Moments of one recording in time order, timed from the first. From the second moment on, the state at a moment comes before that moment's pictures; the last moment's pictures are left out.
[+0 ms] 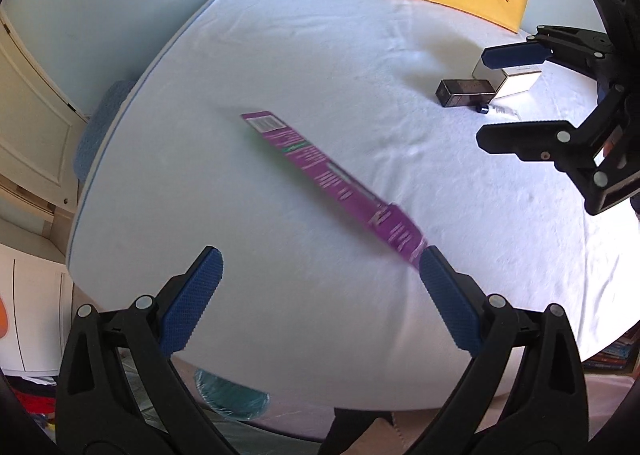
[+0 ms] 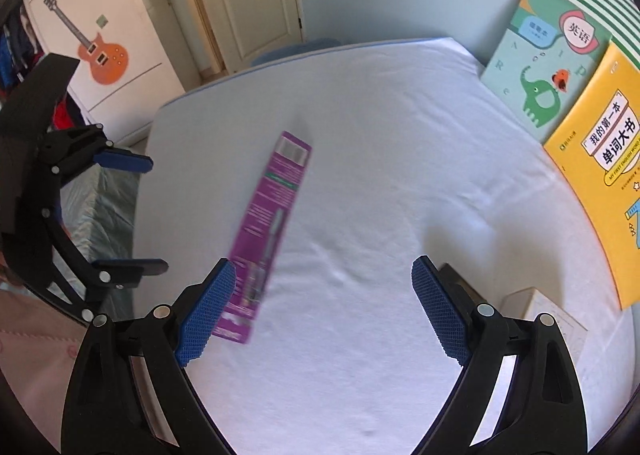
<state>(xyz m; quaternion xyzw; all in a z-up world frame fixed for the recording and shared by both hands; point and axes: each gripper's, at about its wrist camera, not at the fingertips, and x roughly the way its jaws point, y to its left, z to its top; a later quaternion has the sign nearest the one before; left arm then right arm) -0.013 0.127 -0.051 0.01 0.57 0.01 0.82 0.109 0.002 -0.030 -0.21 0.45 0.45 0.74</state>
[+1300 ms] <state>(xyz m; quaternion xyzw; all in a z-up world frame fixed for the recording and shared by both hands) 0.079 0.126 -0.130 -0.07 0.64 -0.01 0.76 0.192 -0.016 -0.114 -0.27 0.50 0.46 0.68</state>
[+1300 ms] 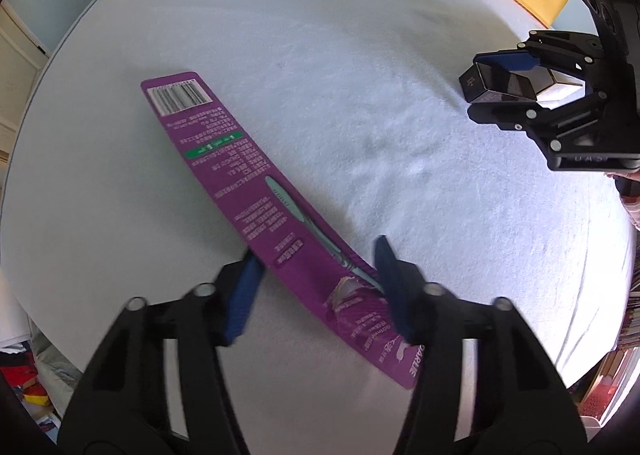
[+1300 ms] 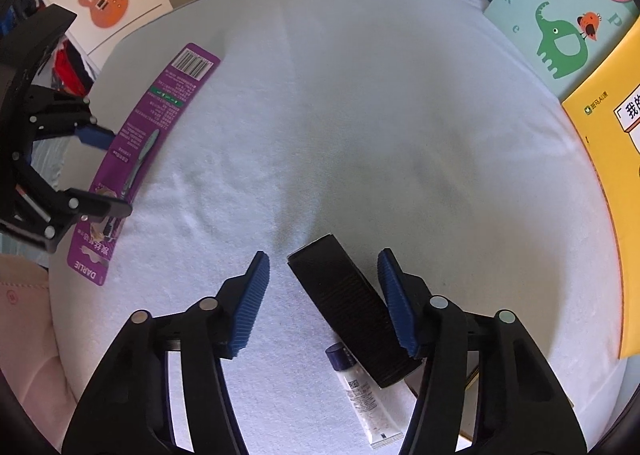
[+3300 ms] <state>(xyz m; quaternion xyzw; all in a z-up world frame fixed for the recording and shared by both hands) -0.053 0.220 -0.040 -0.11 0.52 0.09 0.84 0.095 0.125 0.002 -0.26 0.40 0.56 0.68</state>
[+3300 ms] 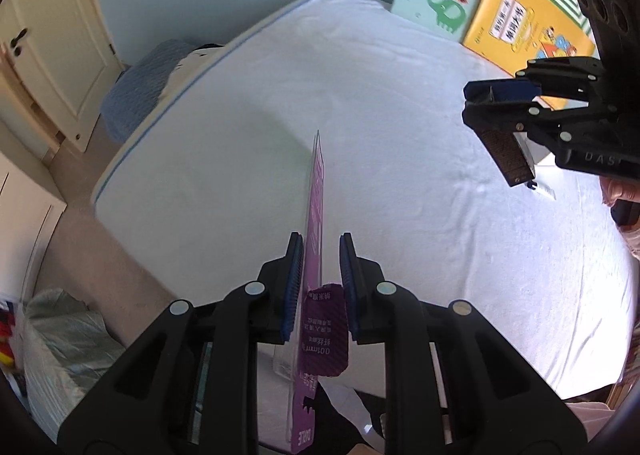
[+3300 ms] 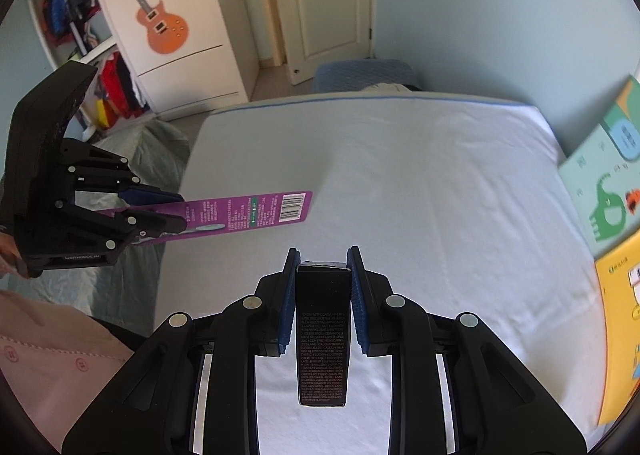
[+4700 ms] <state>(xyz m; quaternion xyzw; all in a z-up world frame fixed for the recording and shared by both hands) -0.398 0.381 -0.071 -0.30 0.50 0.38 0.72 -0.246 0.441 -0.004 -0.35 0.31 0.82 0.33</state>
